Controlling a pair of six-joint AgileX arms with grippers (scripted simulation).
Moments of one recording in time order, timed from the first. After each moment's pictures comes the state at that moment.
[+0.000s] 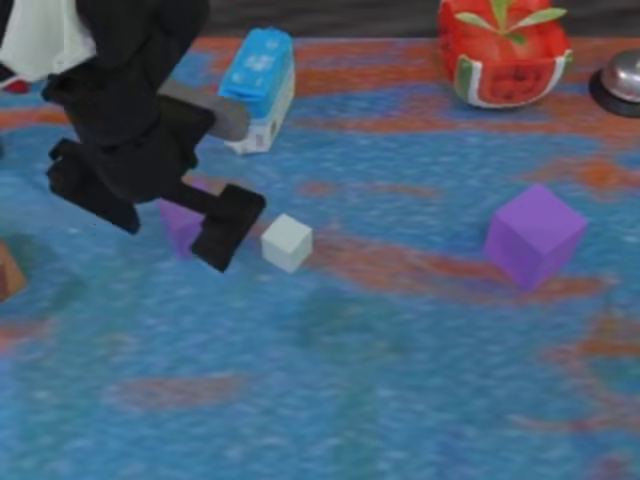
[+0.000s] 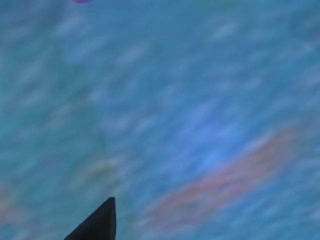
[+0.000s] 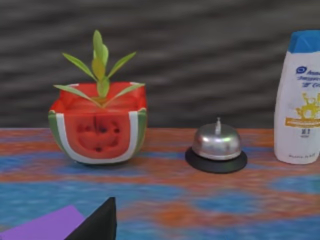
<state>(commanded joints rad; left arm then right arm) -0.43 1.79 1.48 -1.19 0.08 0.10 0.00 0.00 0.00 0.00 0.00 0.00</state>
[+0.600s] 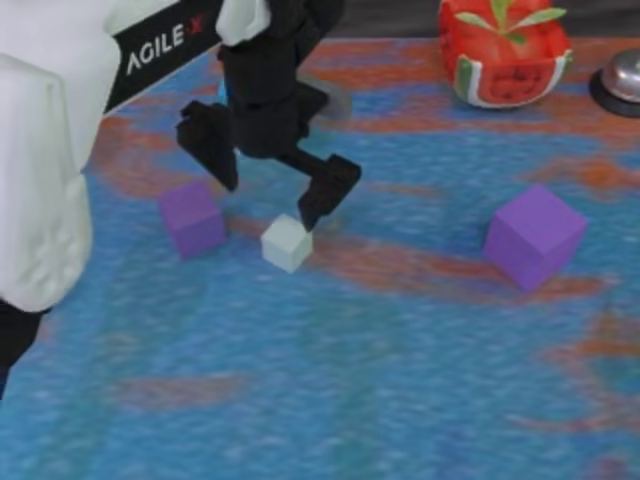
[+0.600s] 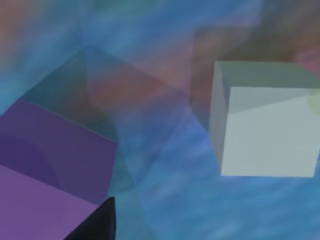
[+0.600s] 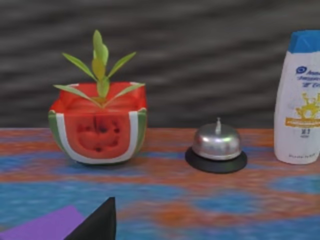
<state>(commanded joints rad) -0.52 2.37 2.14 -1.35 0.01 0.09 0.00 0.00 0.00 0.00 0.00 0.00</state>
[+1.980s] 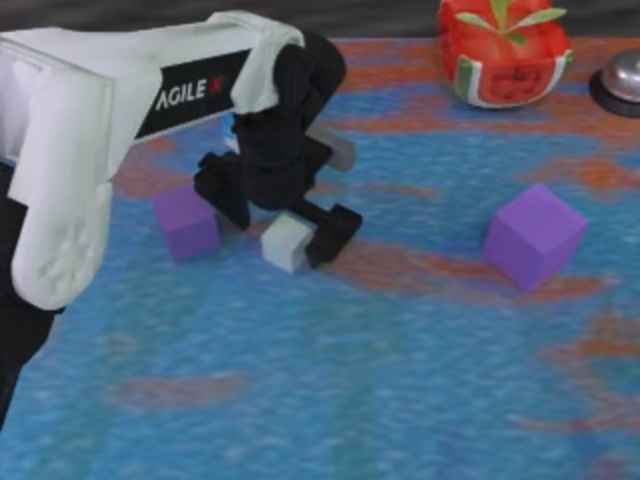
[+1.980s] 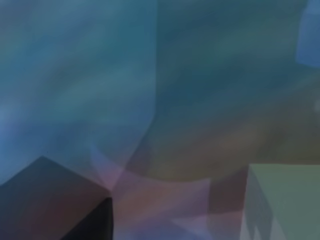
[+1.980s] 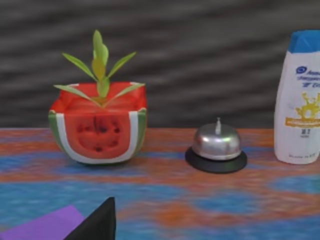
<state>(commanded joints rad) -0.53 2.45 1.91 -1.03 0.01 0.09 0.00 0.00 0.00 0.00 0.00 0.00</state>
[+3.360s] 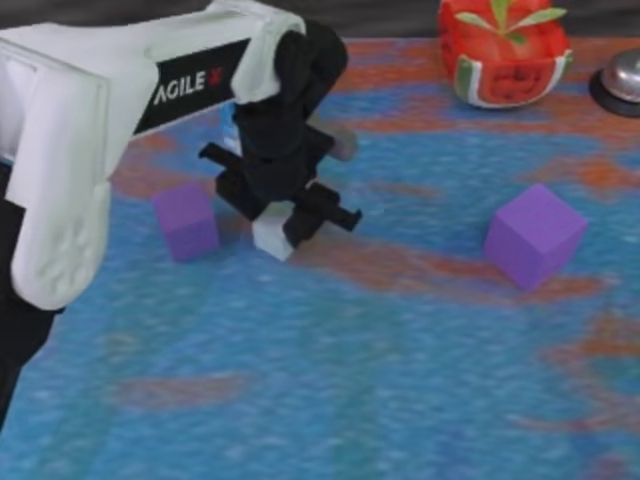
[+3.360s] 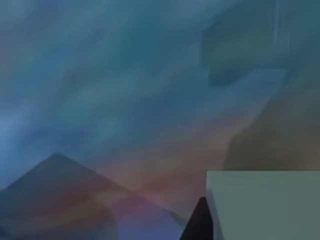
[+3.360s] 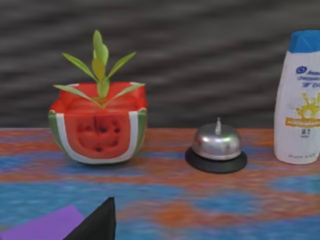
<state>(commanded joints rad) -0.52 2.41 1.96 -1.08 0.01 0.09 0.00 0.00 0.00 0.00 0.00 0.00</state>
